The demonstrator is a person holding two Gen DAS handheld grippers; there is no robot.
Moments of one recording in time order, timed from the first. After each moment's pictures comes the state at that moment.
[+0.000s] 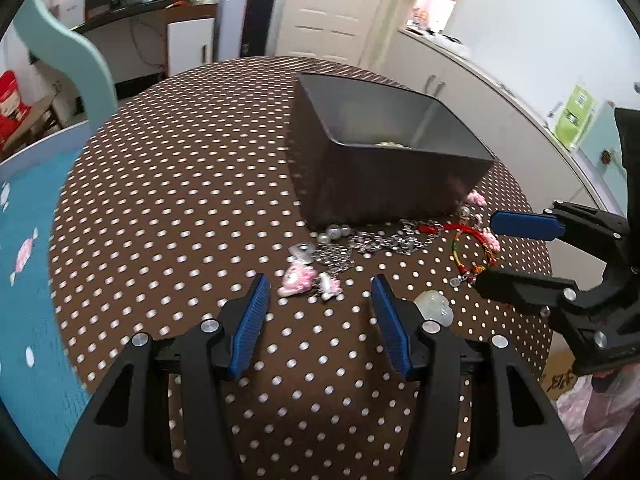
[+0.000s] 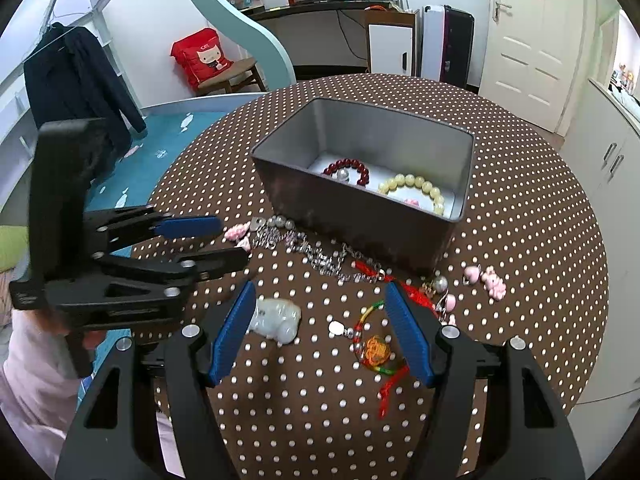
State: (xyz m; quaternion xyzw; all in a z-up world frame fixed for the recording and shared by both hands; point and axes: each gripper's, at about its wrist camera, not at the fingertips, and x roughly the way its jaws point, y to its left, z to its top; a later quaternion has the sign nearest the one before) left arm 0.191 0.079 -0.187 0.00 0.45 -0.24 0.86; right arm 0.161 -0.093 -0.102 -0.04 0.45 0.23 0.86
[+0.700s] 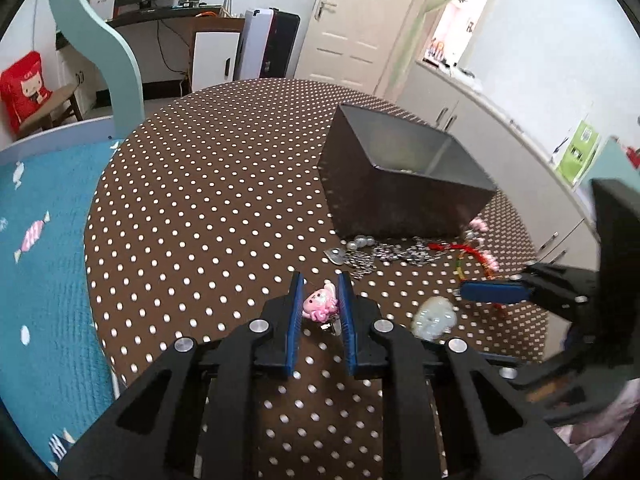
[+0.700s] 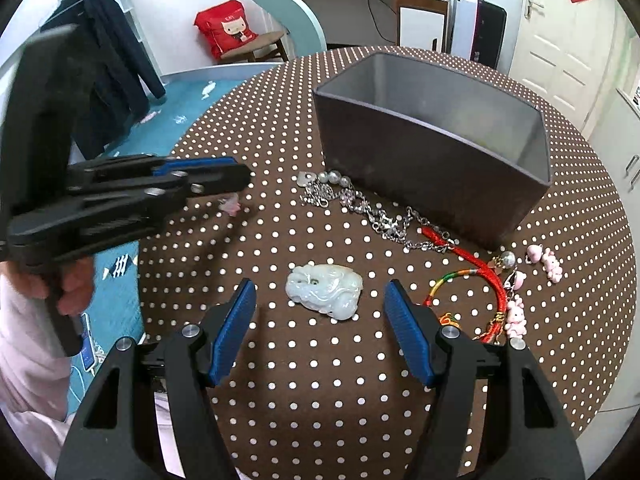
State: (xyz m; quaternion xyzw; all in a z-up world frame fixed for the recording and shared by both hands) left arm 0.173 0.117 -0.168 -0.06 0.41 -0.20 0.88; right arm 0.148 -0.057 -0.129 -0.07 0.48 0.26 0.84
